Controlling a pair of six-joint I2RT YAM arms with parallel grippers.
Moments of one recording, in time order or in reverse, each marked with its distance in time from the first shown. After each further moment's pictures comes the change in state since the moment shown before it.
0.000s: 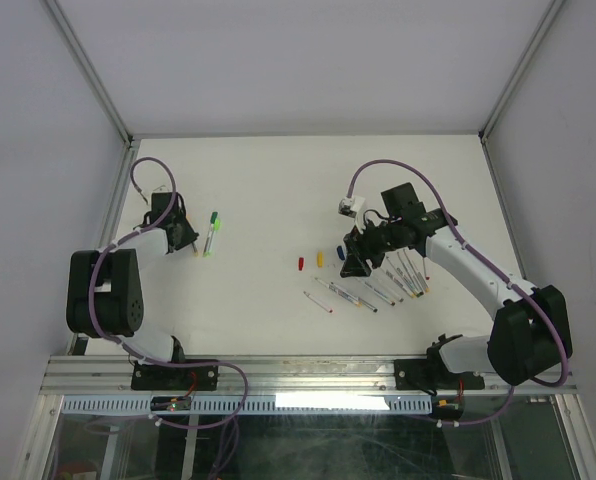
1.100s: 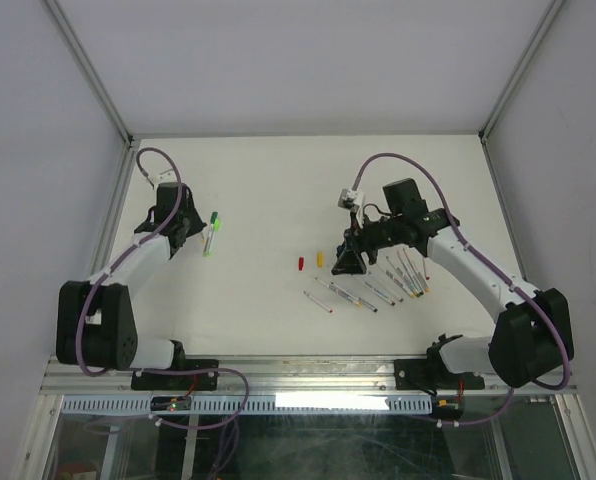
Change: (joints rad) left arm -0.117 -0.130 0.046 -0.082 -0.097 0.029; right arm -0.002 -0.005 0.005 0.058 -0.180 0.026
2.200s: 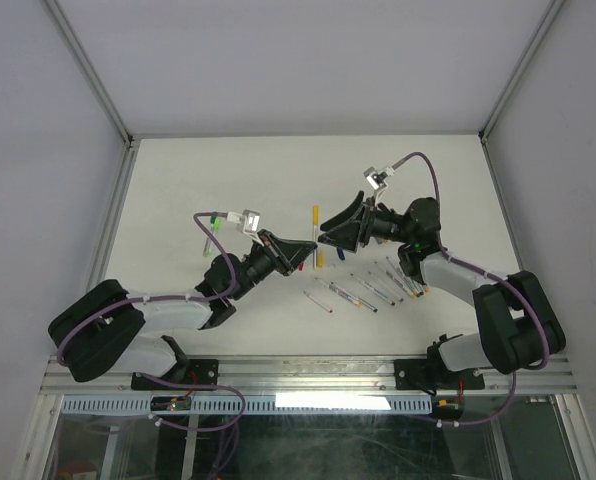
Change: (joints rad) left arm -0.761 -0.108 -0.466 1.270 0.205 -0.360; right arm -0.050 0.063 -0.390 1.603 -0.083 1.181
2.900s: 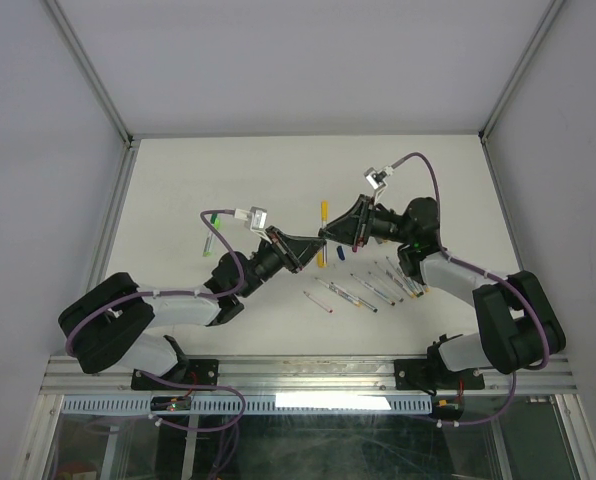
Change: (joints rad) left arm -0.050 0.073 0.069 0.064 -0.032 -0.008; right arm 0.004 0.000 0.000 -0.028 0.035 0.034
